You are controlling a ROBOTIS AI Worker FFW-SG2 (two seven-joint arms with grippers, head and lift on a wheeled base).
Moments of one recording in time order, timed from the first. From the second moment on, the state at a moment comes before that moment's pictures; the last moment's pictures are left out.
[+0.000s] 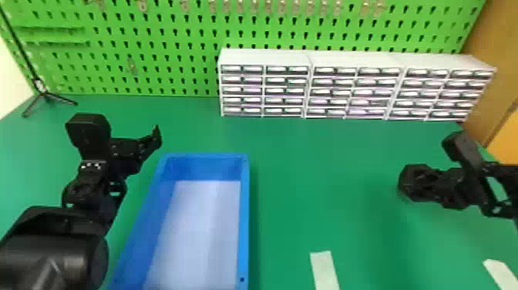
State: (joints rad) left arm -0.07 0.20 -0.01 -1.68 0.13 0.14 0.05; right arm -0.28 -0.63 0.09 -1.41 0.03 0.52 0.77
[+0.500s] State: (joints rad) left arm -0.07 0.20 -0.01 -1.68 0.14 0.14 0.05; right arm -0.28 -0.59 0.06 -1.47 -0.01 0.53 0.75
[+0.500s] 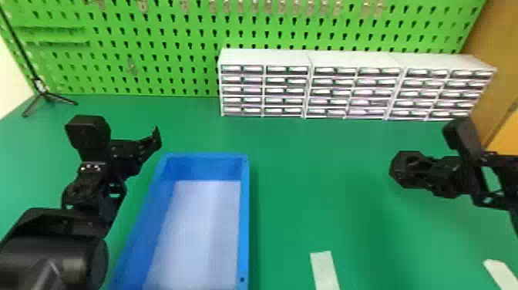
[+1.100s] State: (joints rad) left arm -0.07 0.20 -0.01 -1.68 0.14 0.14 0.05; right arm -0.27 -0.48 0.03 -1.57 -0.11 0.54 0.75
